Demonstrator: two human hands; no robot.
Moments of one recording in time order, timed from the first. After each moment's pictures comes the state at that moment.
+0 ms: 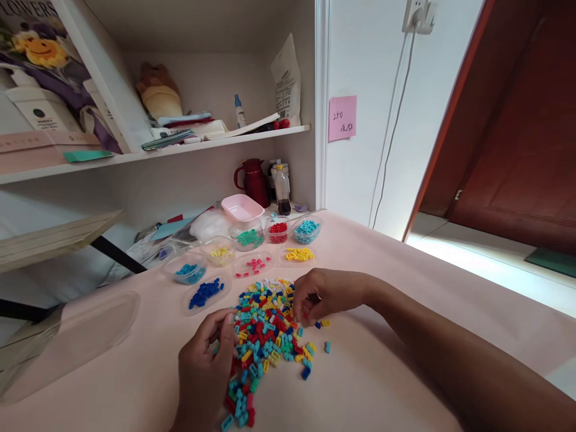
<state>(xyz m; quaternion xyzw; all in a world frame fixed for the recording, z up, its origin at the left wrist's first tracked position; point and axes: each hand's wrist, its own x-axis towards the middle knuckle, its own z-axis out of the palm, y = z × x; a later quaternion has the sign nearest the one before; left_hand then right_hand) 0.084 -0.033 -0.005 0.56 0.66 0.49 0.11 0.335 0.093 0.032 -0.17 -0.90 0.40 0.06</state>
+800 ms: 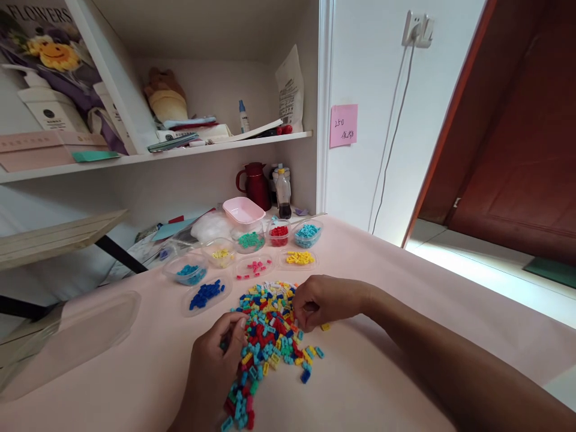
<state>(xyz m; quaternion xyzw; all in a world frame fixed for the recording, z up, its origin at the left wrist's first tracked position) 0.083 -0.026 -0.006 0.63 0.64 0.40 0.16 0.328 0.087 0.028 -0.21 -0.93 0.31 0.04</state>
